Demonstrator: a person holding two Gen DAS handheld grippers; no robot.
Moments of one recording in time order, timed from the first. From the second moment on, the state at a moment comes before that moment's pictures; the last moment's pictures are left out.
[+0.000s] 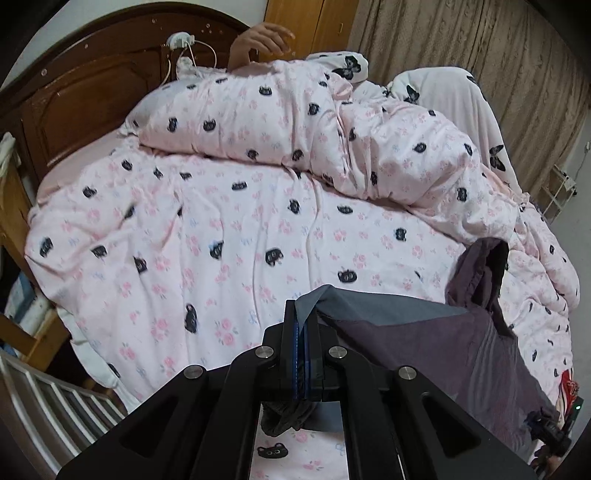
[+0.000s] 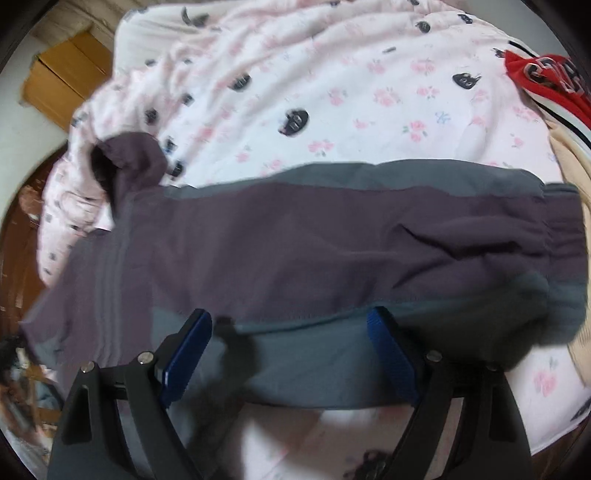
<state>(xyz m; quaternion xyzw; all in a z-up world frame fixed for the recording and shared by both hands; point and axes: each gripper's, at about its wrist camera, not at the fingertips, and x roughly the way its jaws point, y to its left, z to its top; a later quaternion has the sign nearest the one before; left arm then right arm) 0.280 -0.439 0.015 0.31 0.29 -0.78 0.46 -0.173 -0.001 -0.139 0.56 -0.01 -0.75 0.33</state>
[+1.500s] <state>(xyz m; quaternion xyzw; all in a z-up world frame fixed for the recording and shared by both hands) 0.291 -0.309 -0.035 0.33 0.25 -0.82 0.38 -0.128 -0.018 -0.081 0.39 0.09 -0.83 0.39</state>
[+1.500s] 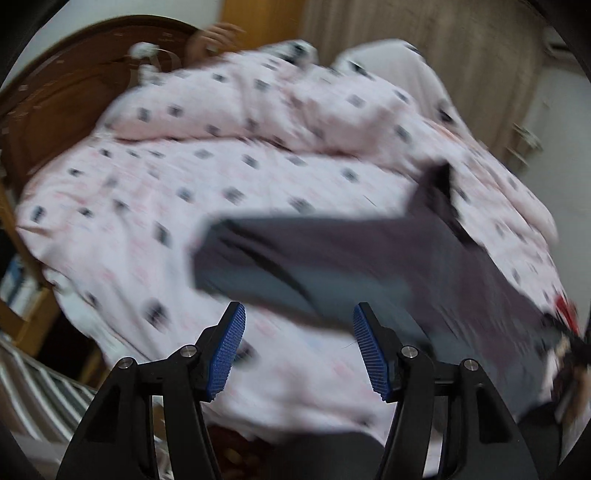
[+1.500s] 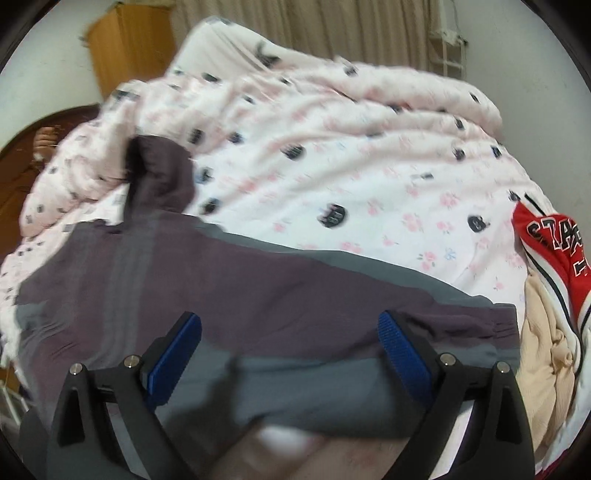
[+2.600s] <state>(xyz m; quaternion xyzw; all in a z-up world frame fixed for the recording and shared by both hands) 0.259 -0.169 -0.125 0.40 0.24 -0.84 0.27 0.136 -0.033 -0.153 0.18 0.39 -0.81 0.40</state>
